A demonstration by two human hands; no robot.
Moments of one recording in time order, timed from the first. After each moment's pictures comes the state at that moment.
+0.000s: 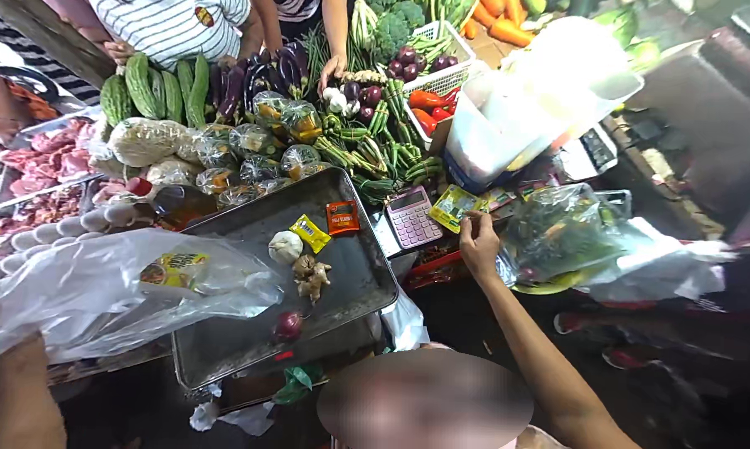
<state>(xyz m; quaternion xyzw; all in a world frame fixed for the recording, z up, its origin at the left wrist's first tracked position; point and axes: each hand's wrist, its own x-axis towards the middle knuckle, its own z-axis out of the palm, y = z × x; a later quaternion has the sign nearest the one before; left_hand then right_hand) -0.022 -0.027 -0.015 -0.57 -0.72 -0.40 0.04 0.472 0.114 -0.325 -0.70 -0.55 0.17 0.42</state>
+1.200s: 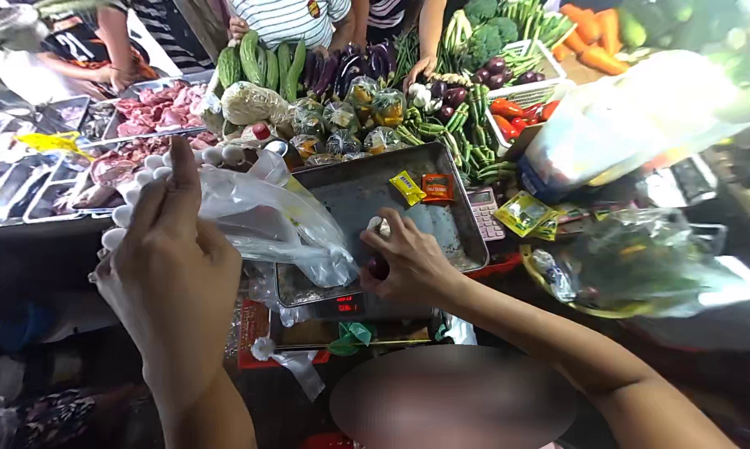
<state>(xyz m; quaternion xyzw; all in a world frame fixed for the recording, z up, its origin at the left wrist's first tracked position) -0.014 -0.043 0.009 -0.59 -0.75 -0.22 0.18 0.215 0.041 -0.136 -0.39 -0.89 0.13 0.19</state>
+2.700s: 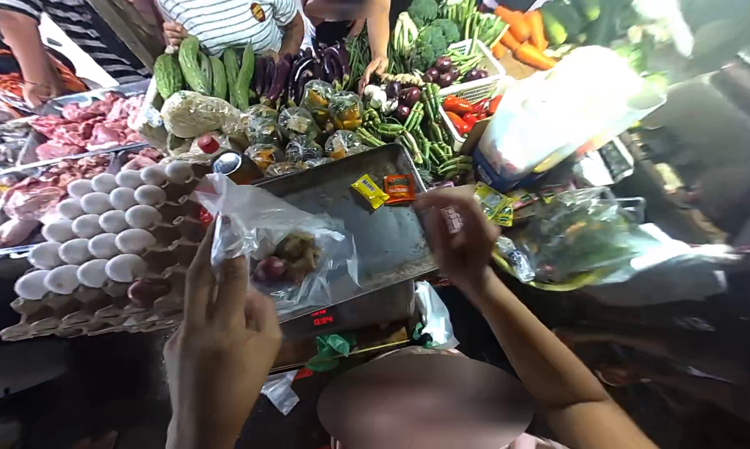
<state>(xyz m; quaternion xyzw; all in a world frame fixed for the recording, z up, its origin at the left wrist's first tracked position) 0.024 -0.065 -0.052 -0.67 -0.68 -0.25 0.14 0.300 0.060 -0.134 -0.33 -0.74 0.13 0.57</state>
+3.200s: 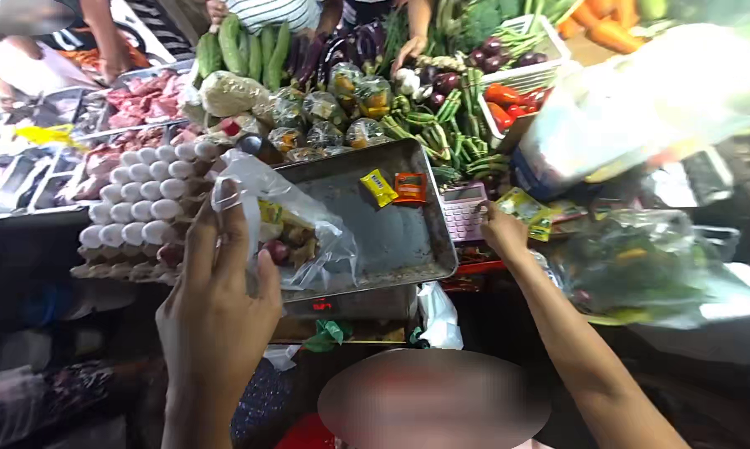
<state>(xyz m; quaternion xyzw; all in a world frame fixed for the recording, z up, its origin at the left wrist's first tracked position) 0.061 -0.053 -0.024 -0.63 -0.74 -0.17 0.16 0.432 0.165 -0.307 -0.73 -0.65 0.22 0.05</state>
